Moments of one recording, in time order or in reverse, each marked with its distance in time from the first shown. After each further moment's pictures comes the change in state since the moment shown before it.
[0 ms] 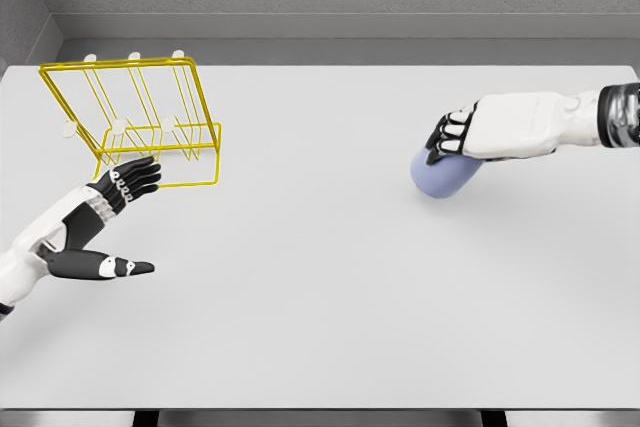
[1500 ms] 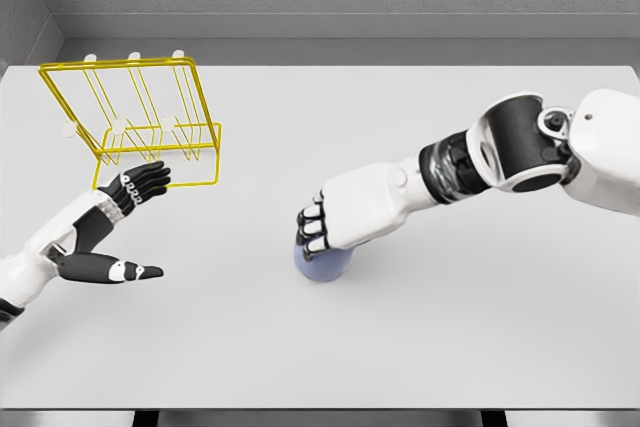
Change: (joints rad) left arm -0.003 -0.039 0.000 0.009 -0.048 0.000 0.000; right arm -0.098 0.338 0.187 -0.132 0.083 -0.001 0.086
